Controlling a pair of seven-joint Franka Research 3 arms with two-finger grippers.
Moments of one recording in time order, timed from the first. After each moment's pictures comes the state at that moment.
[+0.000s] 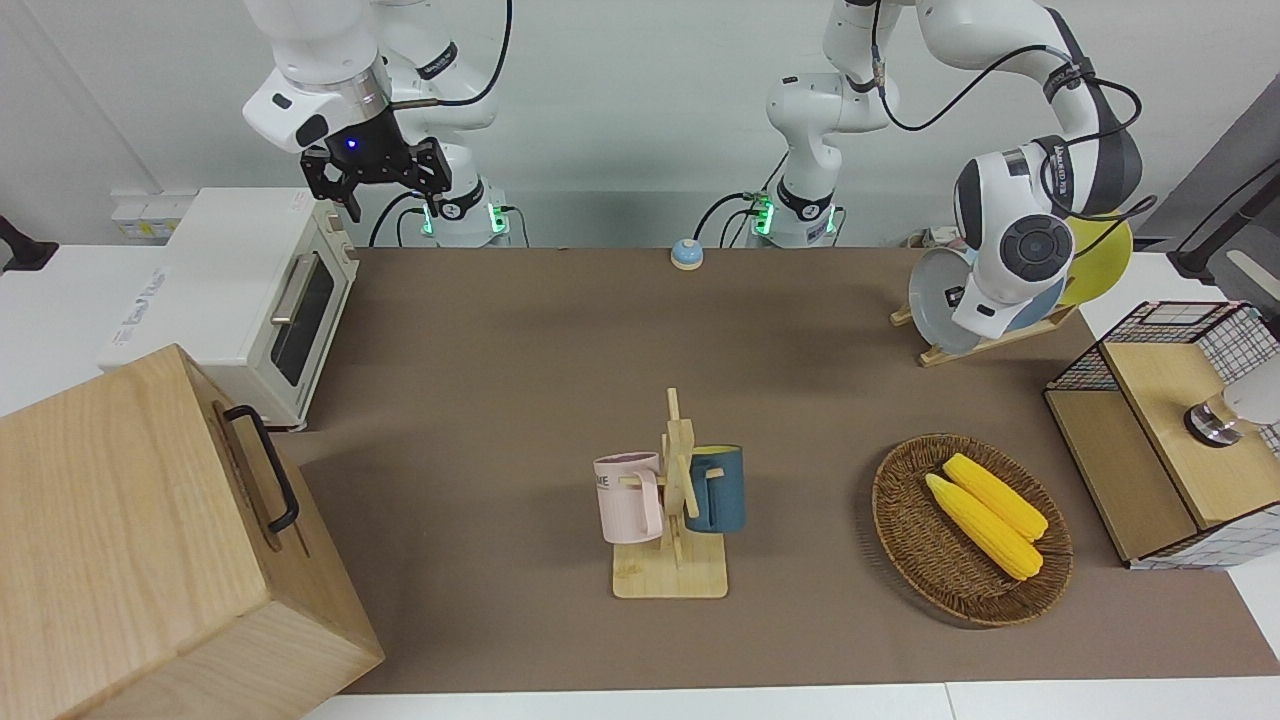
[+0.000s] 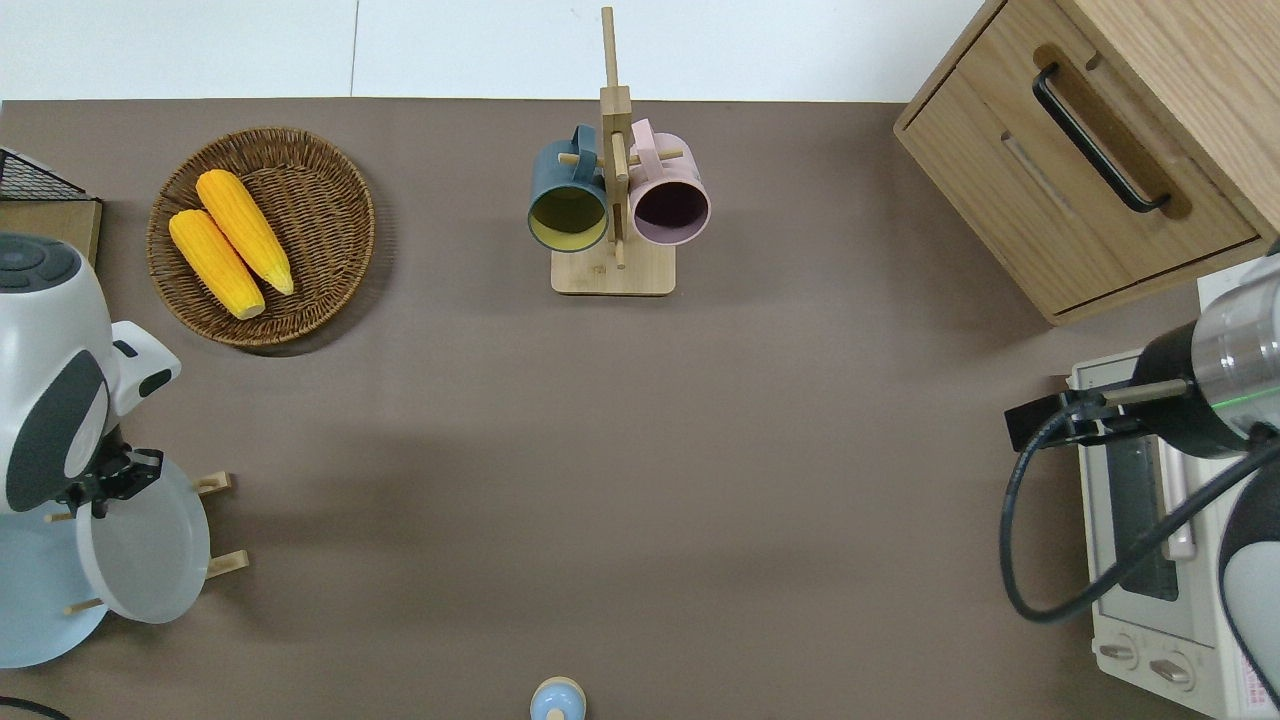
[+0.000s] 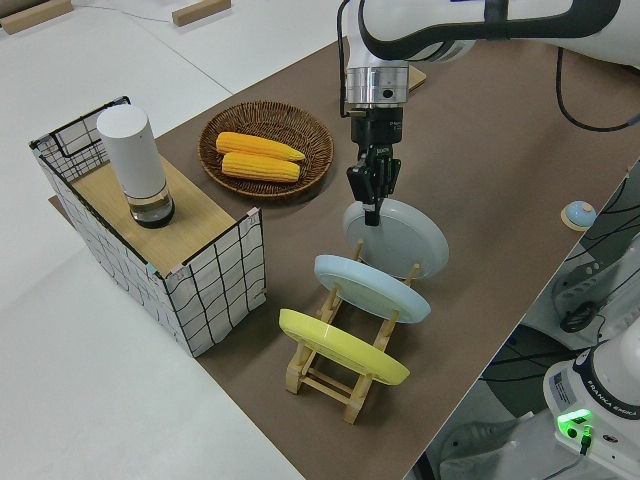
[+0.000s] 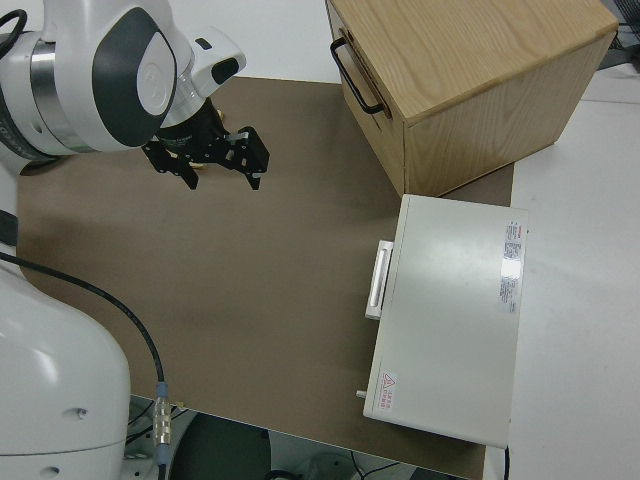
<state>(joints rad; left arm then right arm) -0.02 0.13 0.07 -1.89 0.45 1.53 -0.12 -0.09 -0.02 0.23 -1.50 0.00 1.36 0.06</state>
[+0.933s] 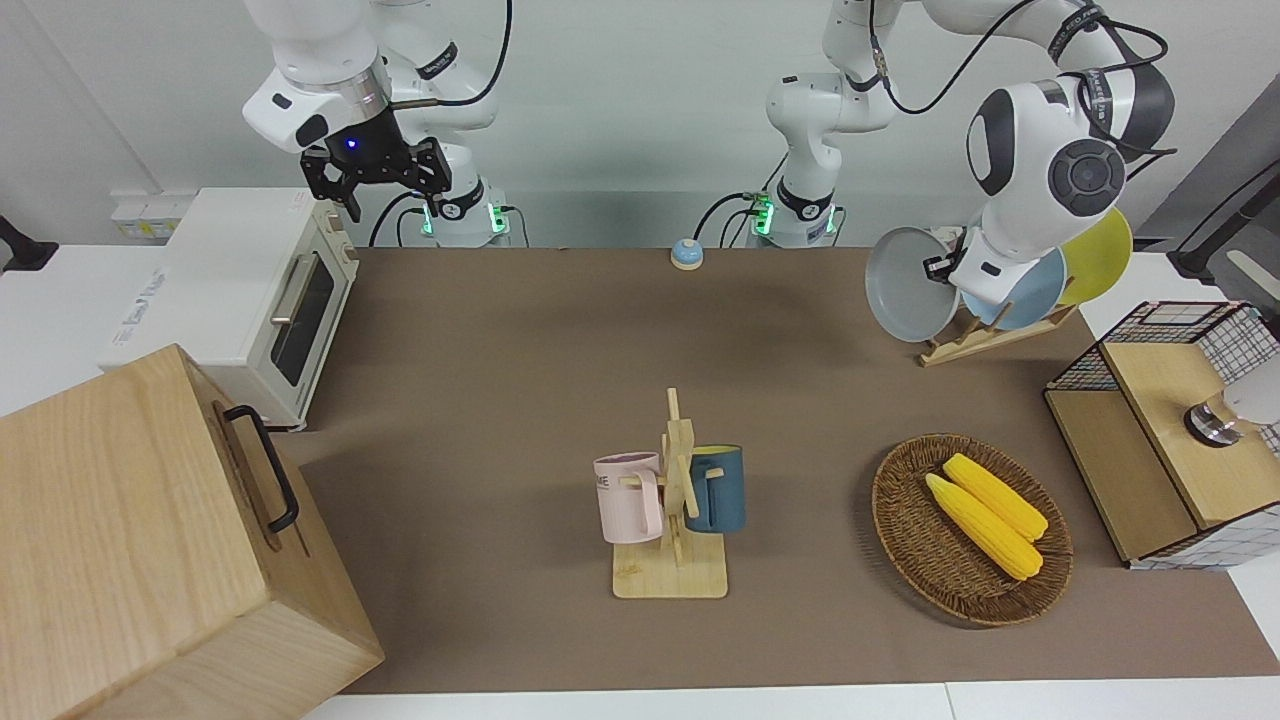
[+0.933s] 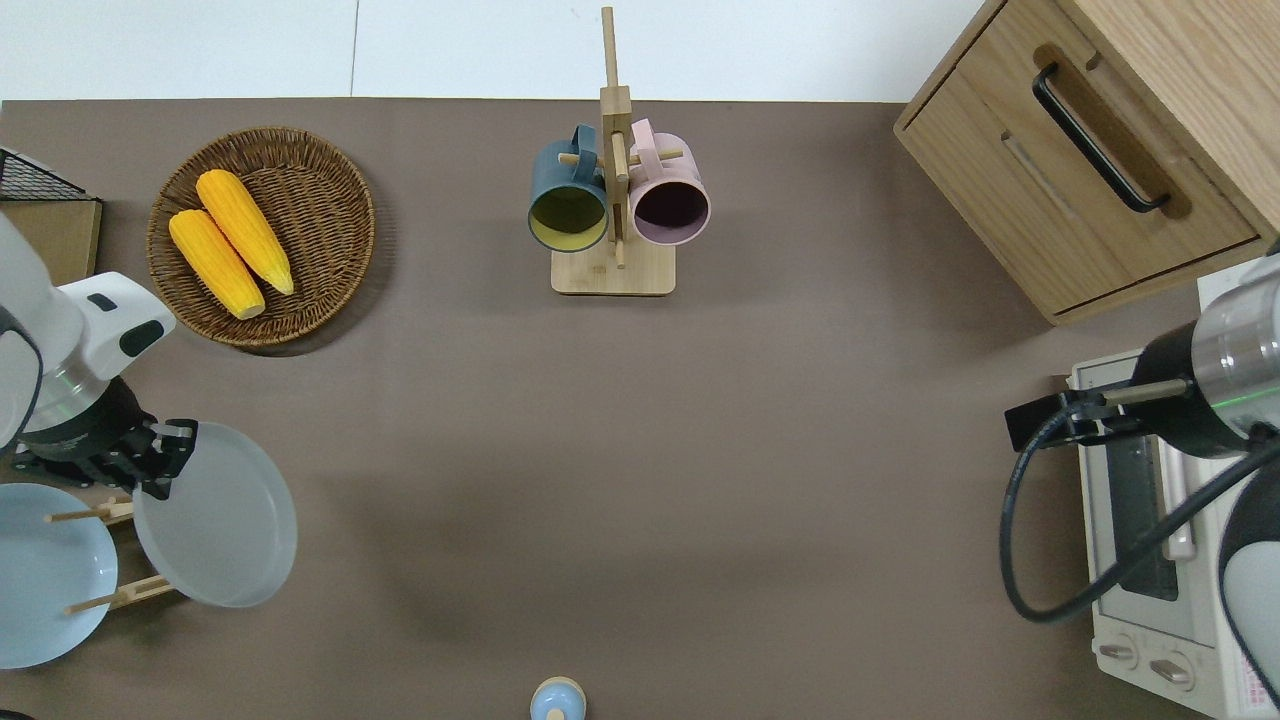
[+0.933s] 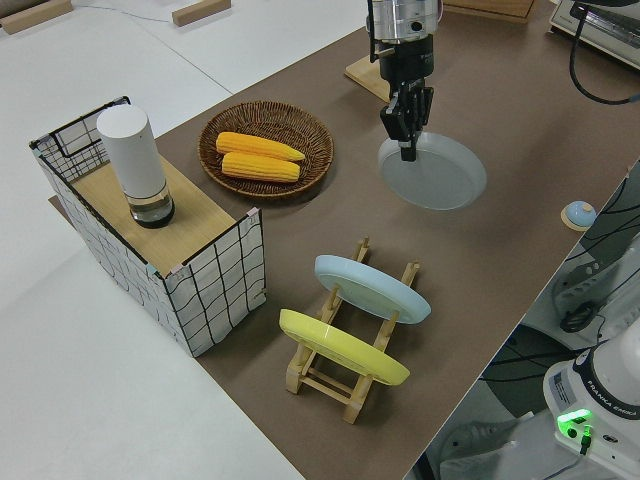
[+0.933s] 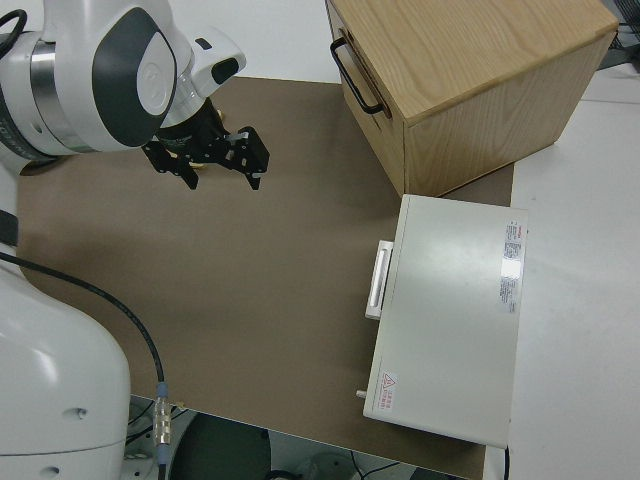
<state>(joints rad) -0.04 0.11 0.04 -1.69 0.13 1.35 -0.11 -0.09 -0.02 0.23 -1.50 0.00 1.36 0.06</state>
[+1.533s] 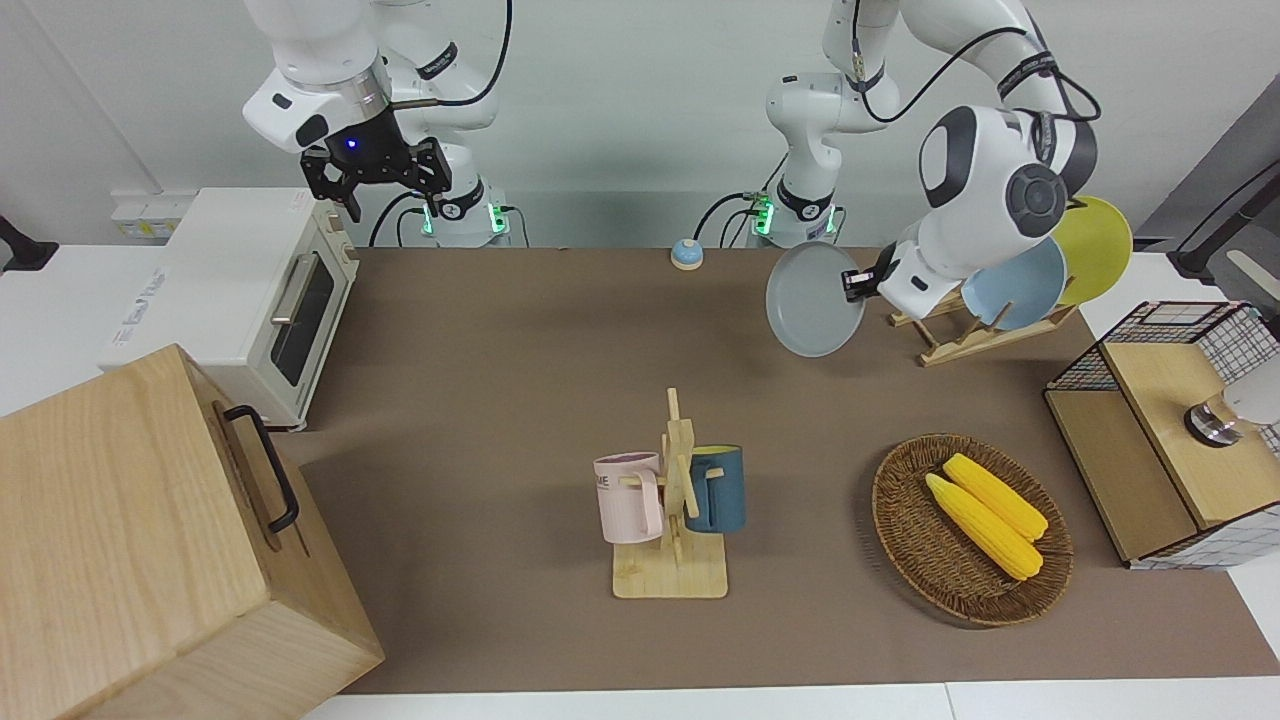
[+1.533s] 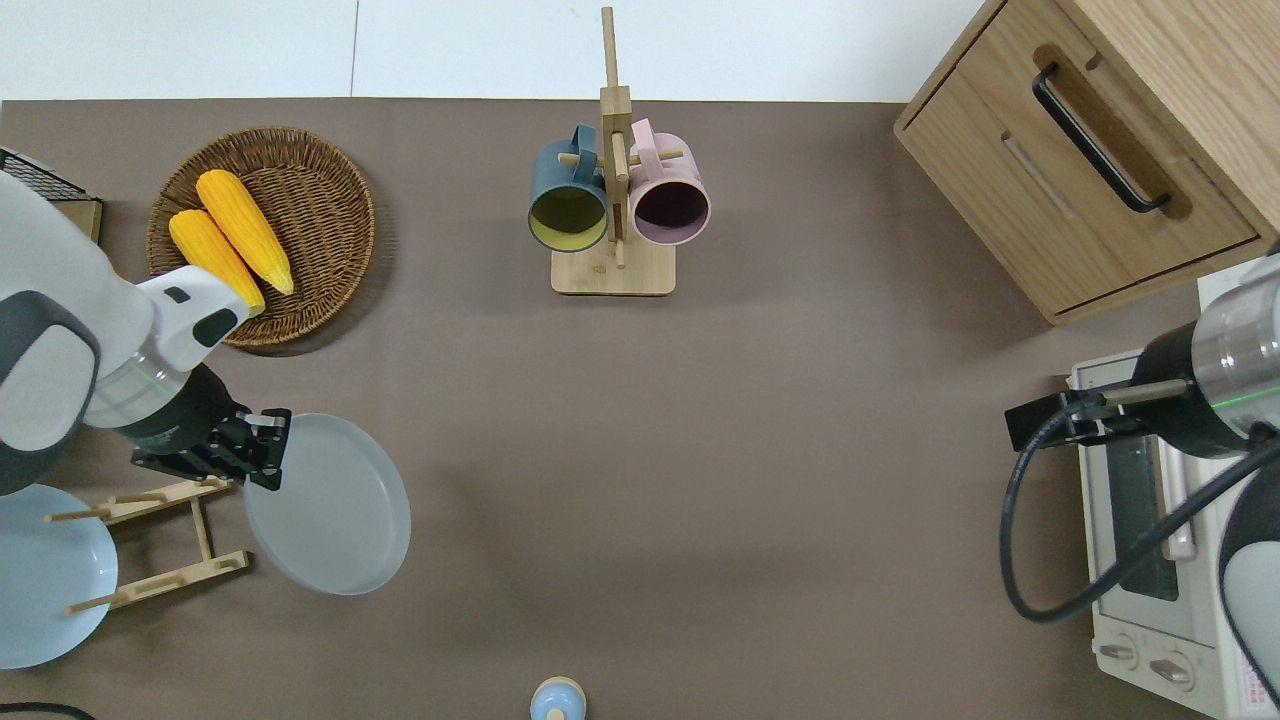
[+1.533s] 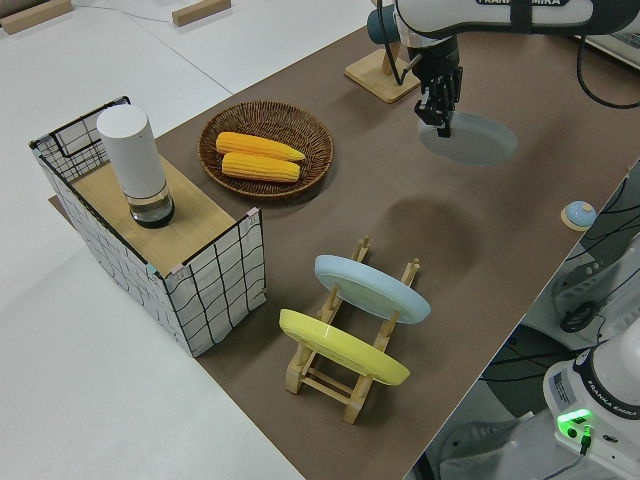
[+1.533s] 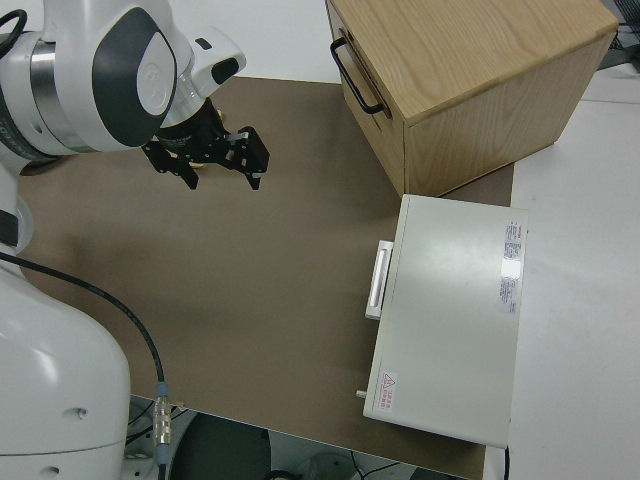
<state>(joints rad) -0.05 0.11 -0.04 -1.79 -0.17 1.48 -0.17 -0.09 -0.02 0.23 -1.50 0.00 1.36 0.06</state>
